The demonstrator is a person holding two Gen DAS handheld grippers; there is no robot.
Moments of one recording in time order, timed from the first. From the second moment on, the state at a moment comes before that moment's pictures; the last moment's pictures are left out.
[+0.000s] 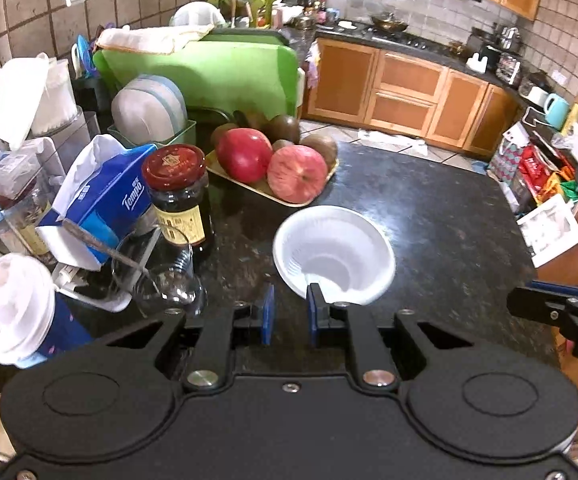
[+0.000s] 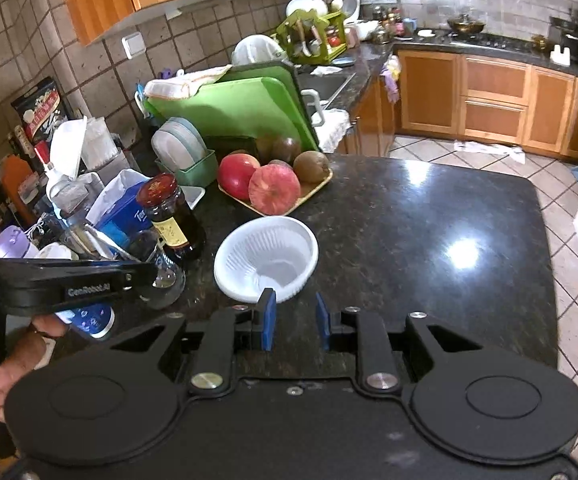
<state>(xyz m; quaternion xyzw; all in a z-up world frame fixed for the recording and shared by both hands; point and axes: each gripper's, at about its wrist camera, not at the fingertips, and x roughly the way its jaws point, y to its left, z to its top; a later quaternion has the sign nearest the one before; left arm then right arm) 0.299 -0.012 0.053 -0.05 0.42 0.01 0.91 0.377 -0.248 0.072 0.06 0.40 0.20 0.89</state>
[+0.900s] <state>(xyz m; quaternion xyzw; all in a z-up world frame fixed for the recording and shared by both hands) 0.400 -0.001 -0.010 -0.06 0.50 0.00 0.86 0.518 -0.199 -0.019 0.06 0.48 0.20 0.85</state>
